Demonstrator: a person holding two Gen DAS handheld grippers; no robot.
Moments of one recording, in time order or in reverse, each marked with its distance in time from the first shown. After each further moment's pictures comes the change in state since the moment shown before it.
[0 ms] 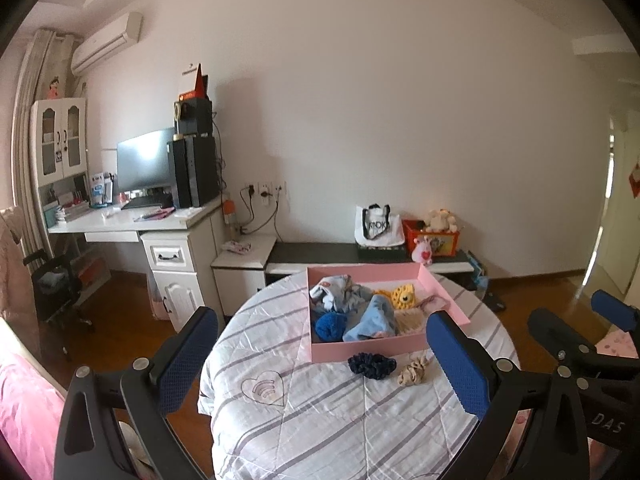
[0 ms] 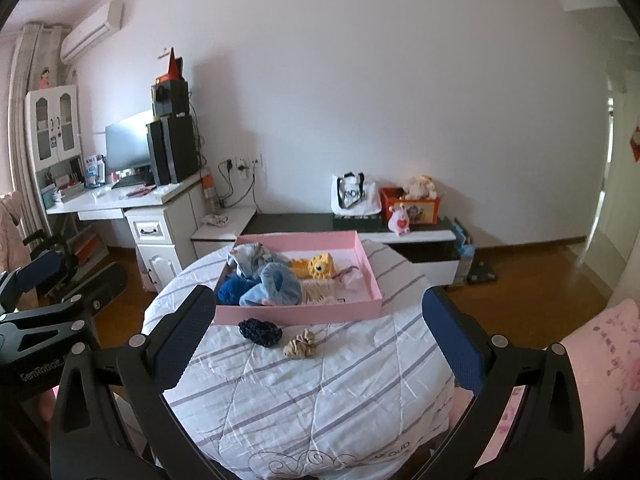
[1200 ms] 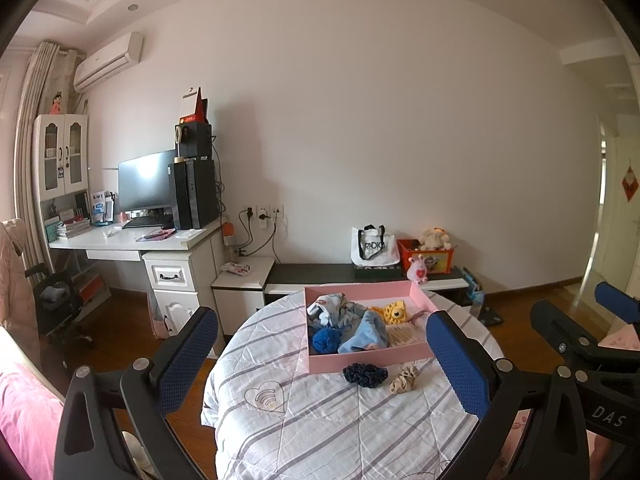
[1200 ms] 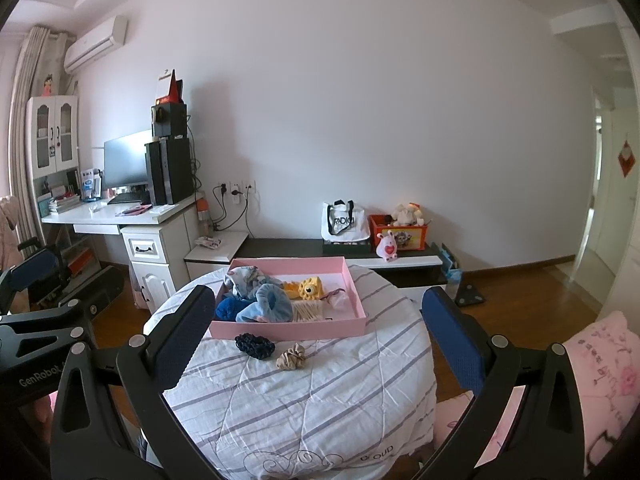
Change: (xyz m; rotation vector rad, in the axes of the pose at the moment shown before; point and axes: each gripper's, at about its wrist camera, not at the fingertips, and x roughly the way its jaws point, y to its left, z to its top) left arm -0.027 -0.011 -0.013 0.011 -0.071 -0.004; right arm -0.040 0.000 0.006 -0.013 -0.081 -0.038
